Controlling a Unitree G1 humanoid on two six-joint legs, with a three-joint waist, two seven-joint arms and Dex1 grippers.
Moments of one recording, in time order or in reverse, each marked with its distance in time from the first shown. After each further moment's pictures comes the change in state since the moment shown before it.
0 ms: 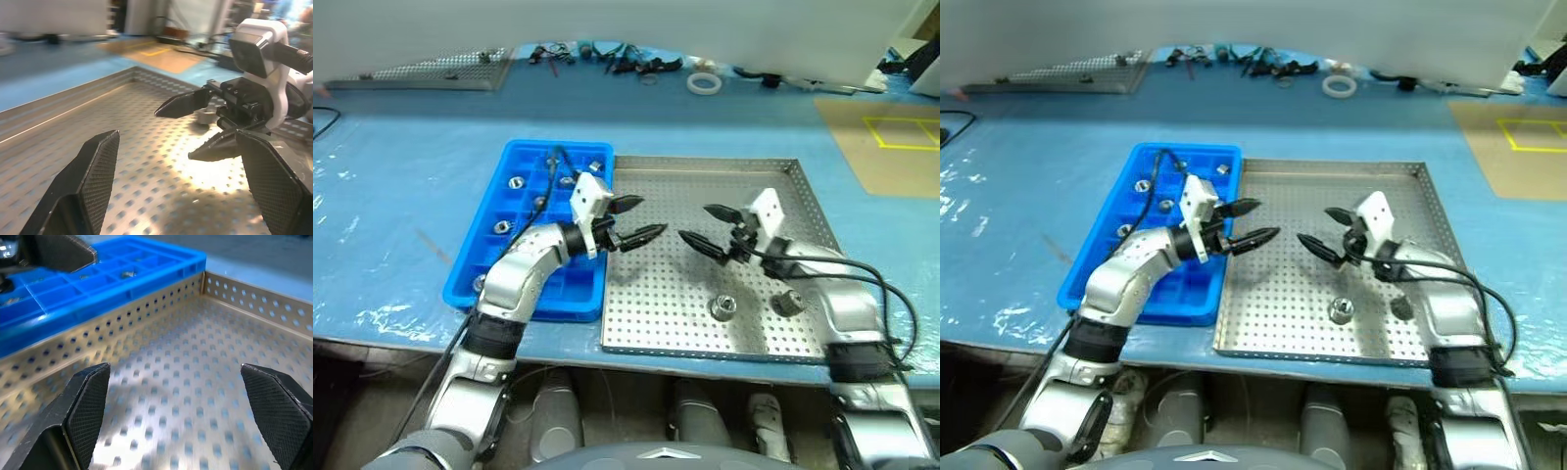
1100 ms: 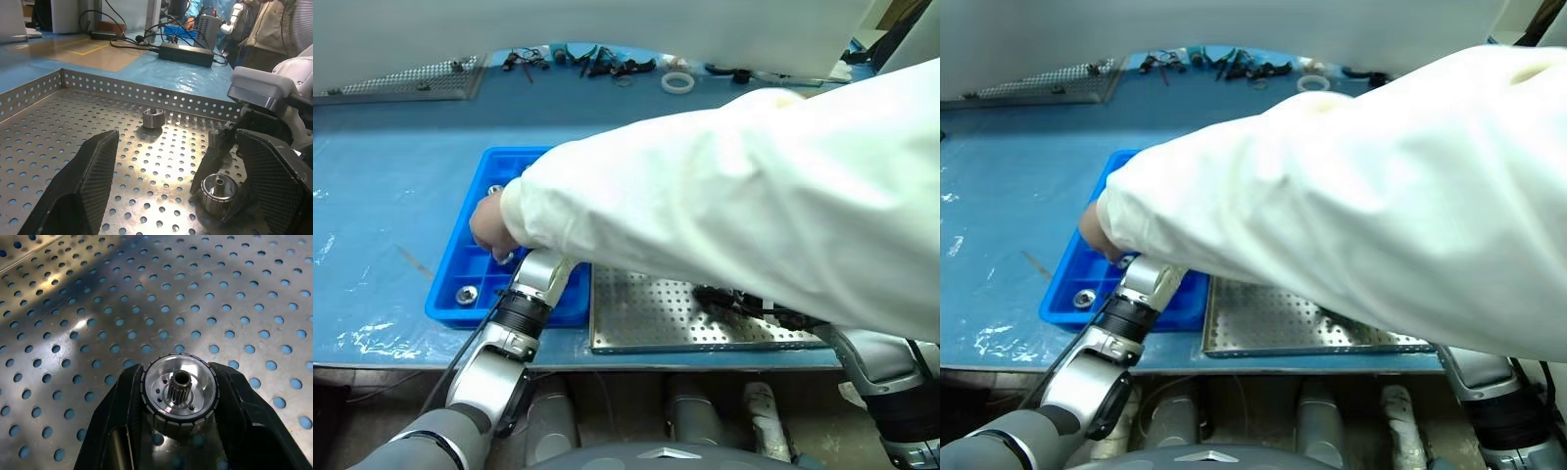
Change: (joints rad) left arm -0.088 -0.069 -0.058 0.278 0.054 -0.200 -0.123; right arm 0.163 -0.138 0.128 -0.148 -0.030 0.156 -0.048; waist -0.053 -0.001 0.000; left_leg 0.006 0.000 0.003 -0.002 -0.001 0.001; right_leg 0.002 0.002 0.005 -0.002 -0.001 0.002
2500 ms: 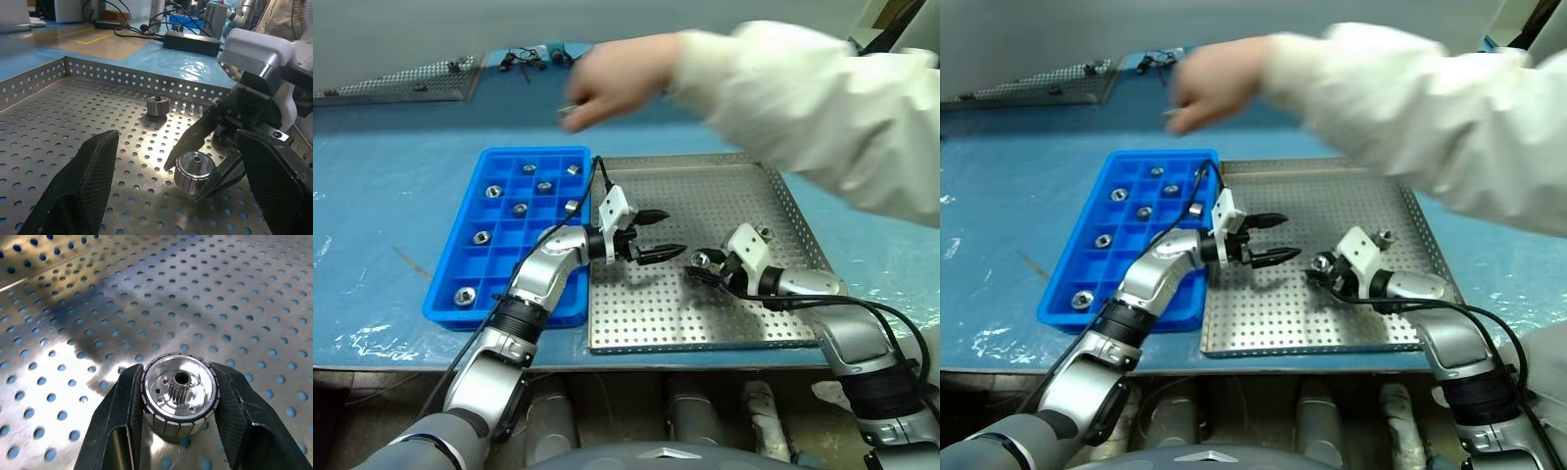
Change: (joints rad) left arm 0.021 0.009 0.001 -0.013 0.037 0.002 0.028; right arm -0.111 0.087 0.030 0.097 -0.077 -0.129 -0.031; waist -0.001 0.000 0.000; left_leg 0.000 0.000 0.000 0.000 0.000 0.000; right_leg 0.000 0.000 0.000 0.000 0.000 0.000
